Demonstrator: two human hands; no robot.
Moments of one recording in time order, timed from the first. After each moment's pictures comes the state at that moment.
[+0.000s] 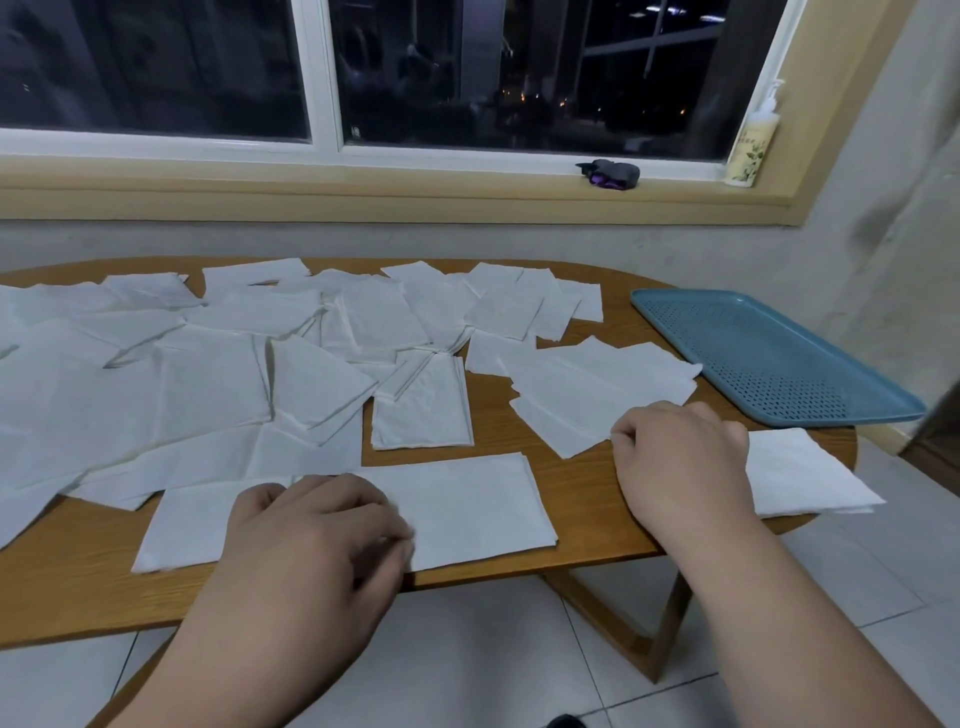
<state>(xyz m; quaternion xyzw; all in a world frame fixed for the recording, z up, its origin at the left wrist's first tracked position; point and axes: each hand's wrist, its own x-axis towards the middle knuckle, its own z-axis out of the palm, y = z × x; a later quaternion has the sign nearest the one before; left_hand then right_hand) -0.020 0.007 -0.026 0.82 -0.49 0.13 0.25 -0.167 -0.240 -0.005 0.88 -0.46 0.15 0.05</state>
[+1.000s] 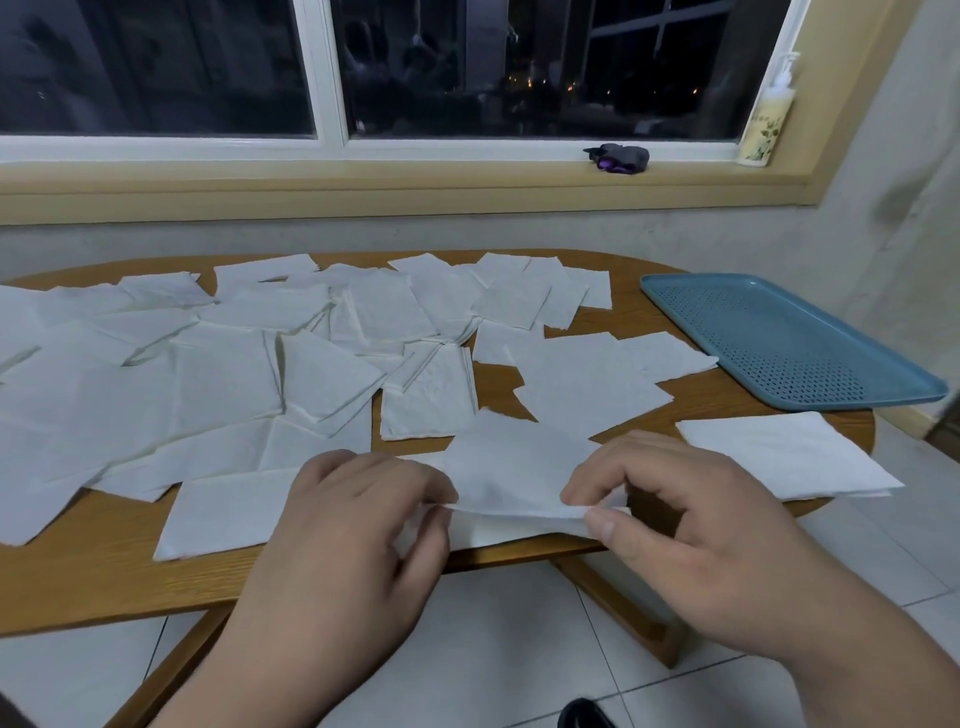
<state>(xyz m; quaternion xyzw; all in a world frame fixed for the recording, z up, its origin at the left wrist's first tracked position) -0.042 -0.006 -0.008 0.75 -0.54 0.18 0.33 -0.218 -0.183 0.024 0.93 -0.15 0.20 -0.28</state>
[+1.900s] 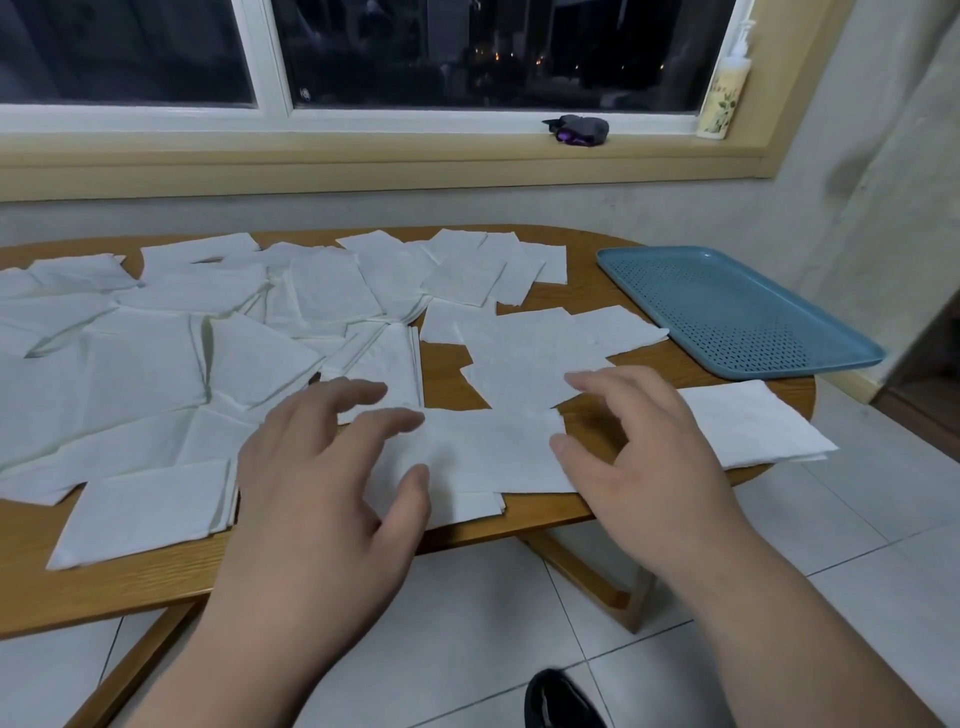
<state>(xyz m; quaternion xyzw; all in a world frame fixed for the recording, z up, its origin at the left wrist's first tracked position) -0.058 -0.037 -0.012 0.79 -0.46 0.14 0.39 -0.208 -0.214 -0.005 0.88 -0.32 0.28 -0.21</state>
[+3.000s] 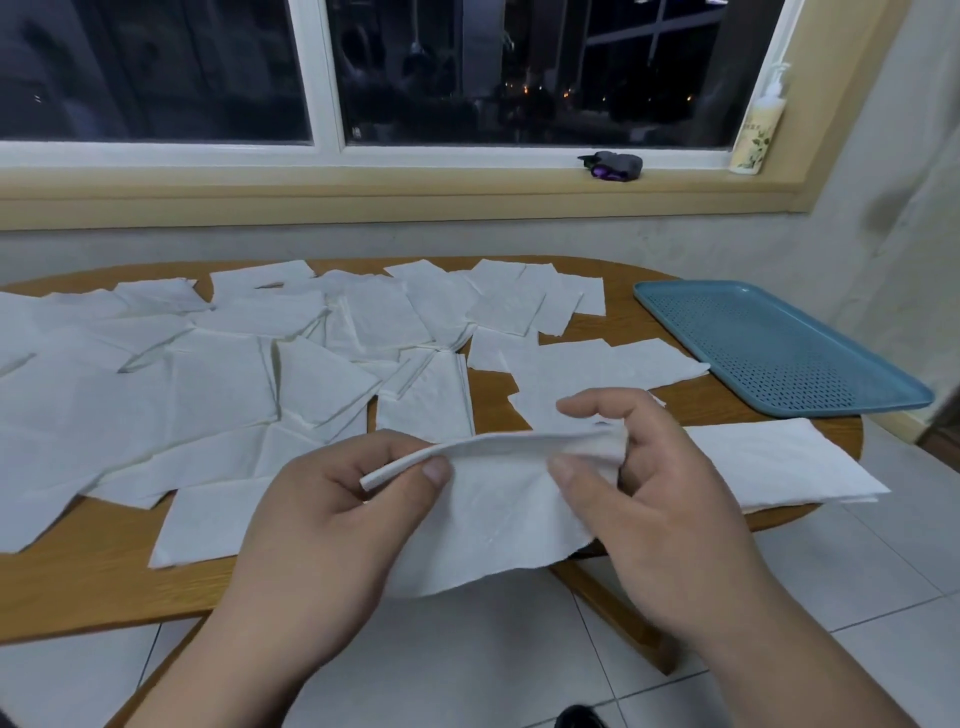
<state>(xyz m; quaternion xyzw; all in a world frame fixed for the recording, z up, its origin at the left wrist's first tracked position) -0.055 -0.007 0.024 0.71 -0.37 -0.12 0.59 -0.194 -0.163 0.021 0.78 -0.20 0.31 -0.51</state>
